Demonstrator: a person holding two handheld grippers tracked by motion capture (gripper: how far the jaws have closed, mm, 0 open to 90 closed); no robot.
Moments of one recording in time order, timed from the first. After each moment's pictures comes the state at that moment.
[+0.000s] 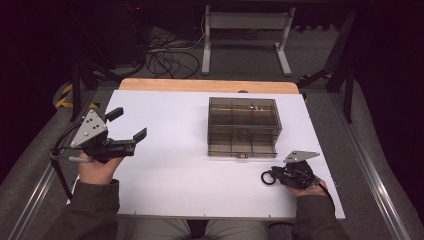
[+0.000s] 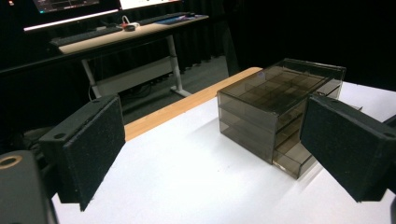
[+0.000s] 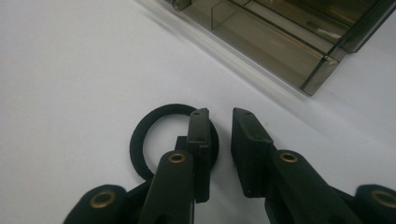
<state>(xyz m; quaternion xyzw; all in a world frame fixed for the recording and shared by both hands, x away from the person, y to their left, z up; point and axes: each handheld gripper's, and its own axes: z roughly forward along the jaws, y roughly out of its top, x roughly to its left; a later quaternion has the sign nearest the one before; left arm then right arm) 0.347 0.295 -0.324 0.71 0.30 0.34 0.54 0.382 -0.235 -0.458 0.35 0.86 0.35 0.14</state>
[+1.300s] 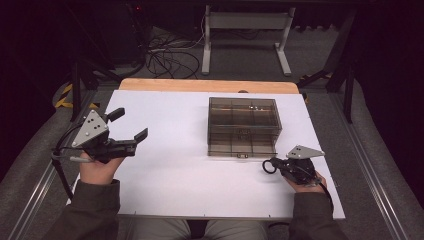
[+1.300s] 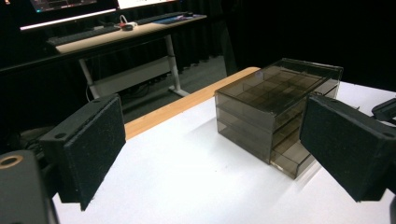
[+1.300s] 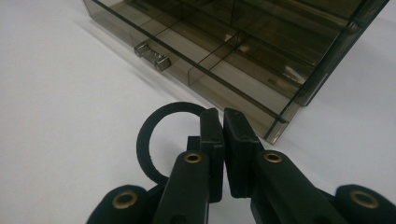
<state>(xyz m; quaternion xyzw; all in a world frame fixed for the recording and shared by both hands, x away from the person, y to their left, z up) 0.347 0.293 -0.324 0.70 0.30 0.33 0.55 0.383 -0.233 -0.443 0.36 0.82 0.40 0.21</state>
